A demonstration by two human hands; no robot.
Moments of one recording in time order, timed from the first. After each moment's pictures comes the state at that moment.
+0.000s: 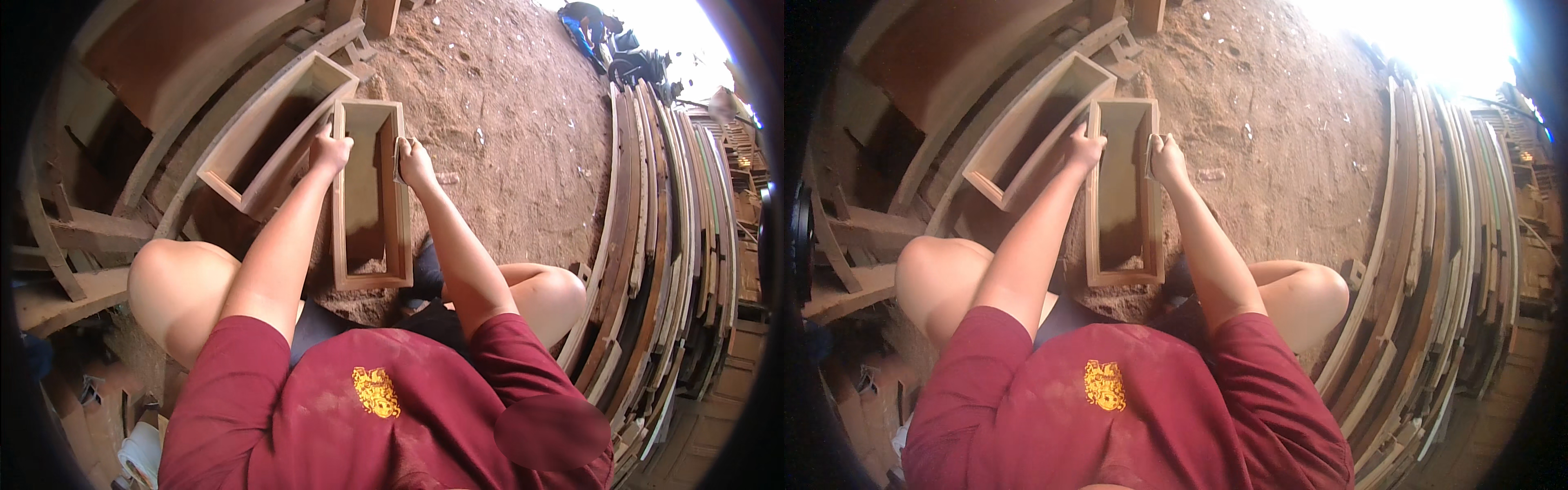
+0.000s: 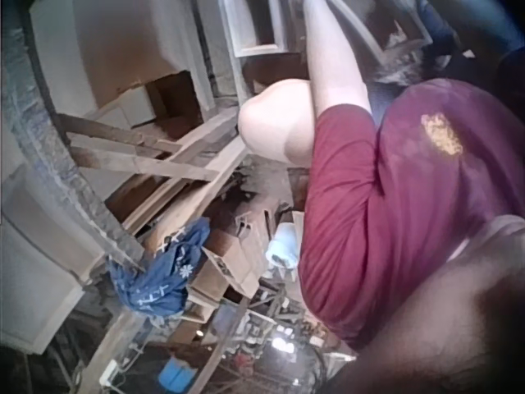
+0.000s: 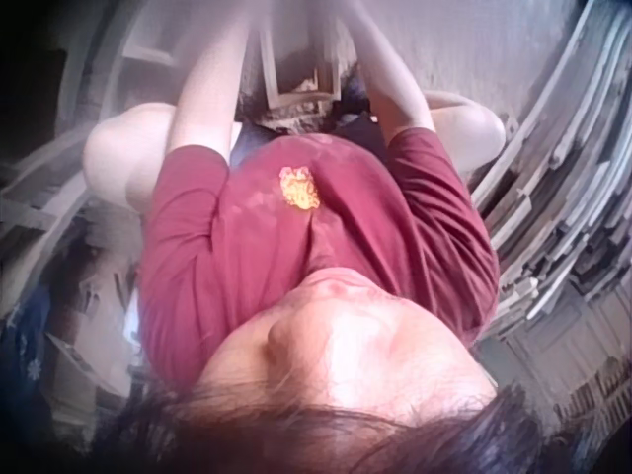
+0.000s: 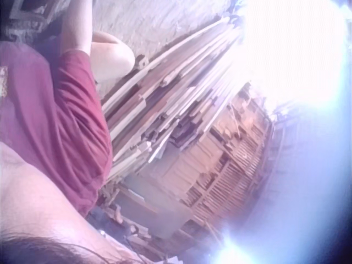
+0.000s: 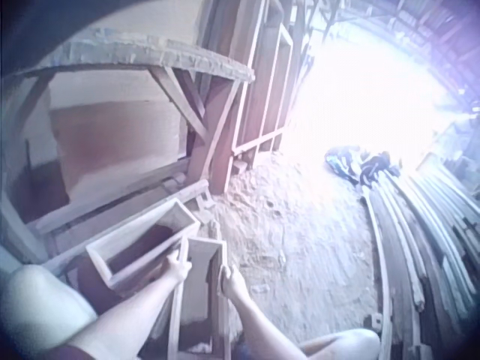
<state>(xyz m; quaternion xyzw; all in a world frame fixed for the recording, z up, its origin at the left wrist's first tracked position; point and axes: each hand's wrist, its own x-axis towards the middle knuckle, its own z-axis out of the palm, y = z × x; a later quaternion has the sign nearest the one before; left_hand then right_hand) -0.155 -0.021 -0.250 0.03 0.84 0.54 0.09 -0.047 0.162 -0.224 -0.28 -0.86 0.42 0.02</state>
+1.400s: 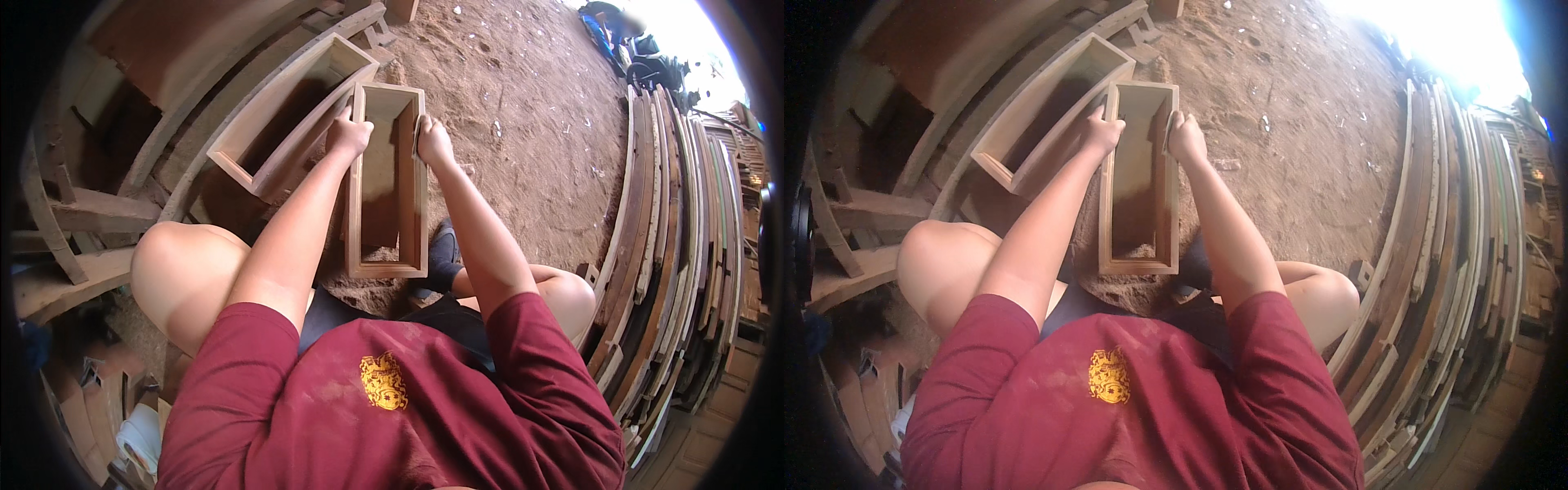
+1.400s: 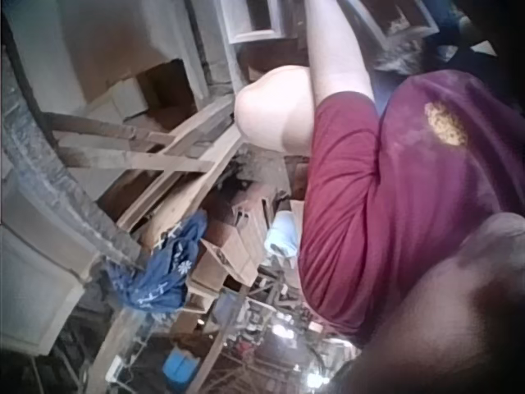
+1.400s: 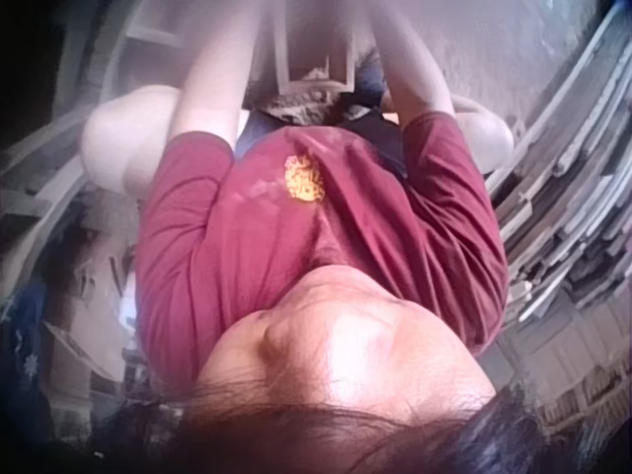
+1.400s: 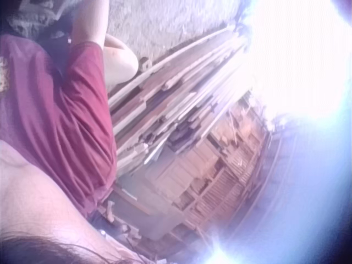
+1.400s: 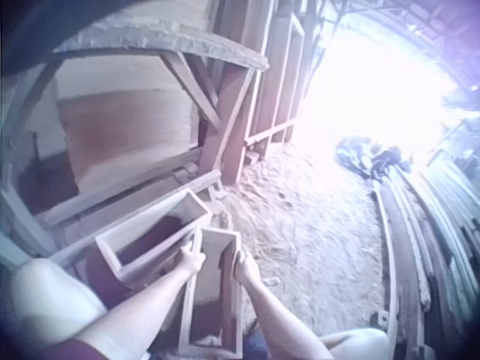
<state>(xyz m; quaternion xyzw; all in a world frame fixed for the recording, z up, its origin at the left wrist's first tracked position) -0.142 -0.021 -0.214 0.00 0.86 0.48 0.14 -0.073 0.166 -0.216 -0.32 -0.88 0.34 0.00</state>
